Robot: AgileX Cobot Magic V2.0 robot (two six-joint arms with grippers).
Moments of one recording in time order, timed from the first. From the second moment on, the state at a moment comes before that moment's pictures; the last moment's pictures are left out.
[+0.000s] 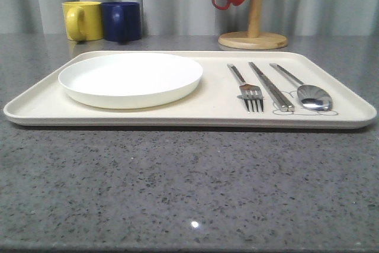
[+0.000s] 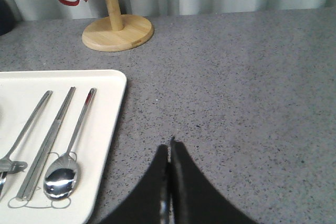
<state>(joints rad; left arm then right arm) -0.12 0.60 -0.45 -0.43 0.07 0.43 0.09 0.48 -0.48 -0.18 0.36 0.29</state>
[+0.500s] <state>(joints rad) -0.12 0.60 -0.45 -0.43 0.07 0.43 0.09 0.46 -0.47 -0.19 0.34 0.28</state>
